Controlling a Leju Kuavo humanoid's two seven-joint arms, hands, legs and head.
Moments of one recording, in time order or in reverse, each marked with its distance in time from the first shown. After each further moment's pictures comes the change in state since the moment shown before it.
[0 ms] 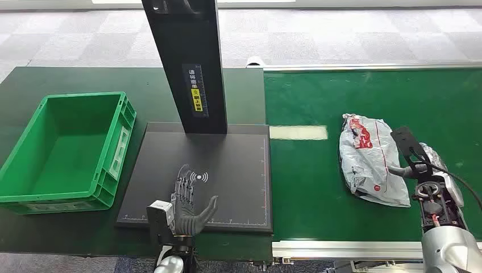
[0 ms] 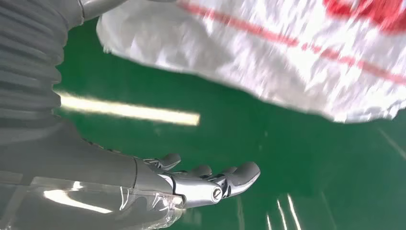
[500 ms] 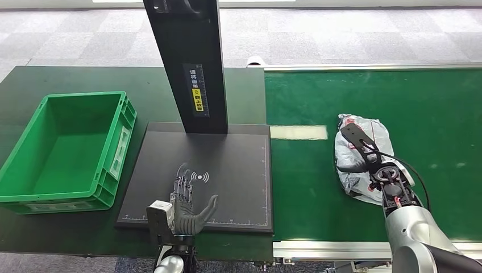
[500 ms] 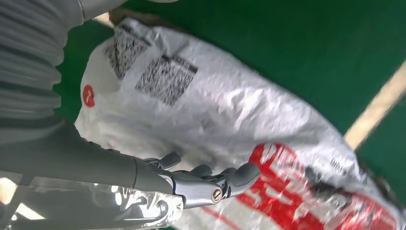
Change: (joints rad) left arm 0.002 0.002 -0.006 -0.013 -0.009 0.013 0.000; right arm -0.082 0.140 0.030 0.113 -0.055 0.202 0.031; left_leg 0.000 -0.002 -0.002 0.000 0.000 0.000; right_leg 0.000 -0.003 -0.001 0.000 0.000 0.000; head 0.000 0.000
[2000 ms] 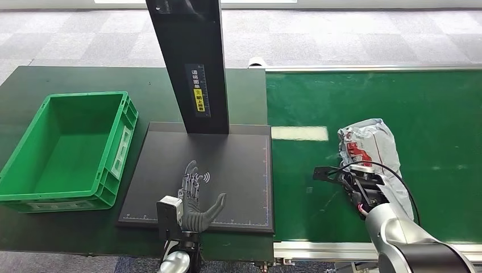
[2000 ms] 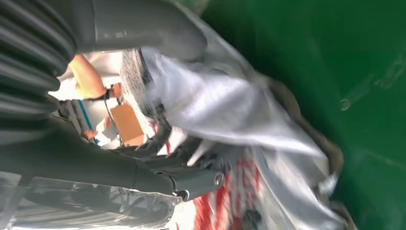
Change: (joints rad) left arm -0.055 -0.004 -0.041 0.070 0.013 0.014 0.000; right arm -0.012 0.052 0.363 0.052 0.477 0.337 0.378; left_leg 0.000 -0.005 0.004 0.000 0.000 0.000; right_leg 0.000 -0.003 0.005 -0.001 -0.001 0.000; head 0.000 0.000
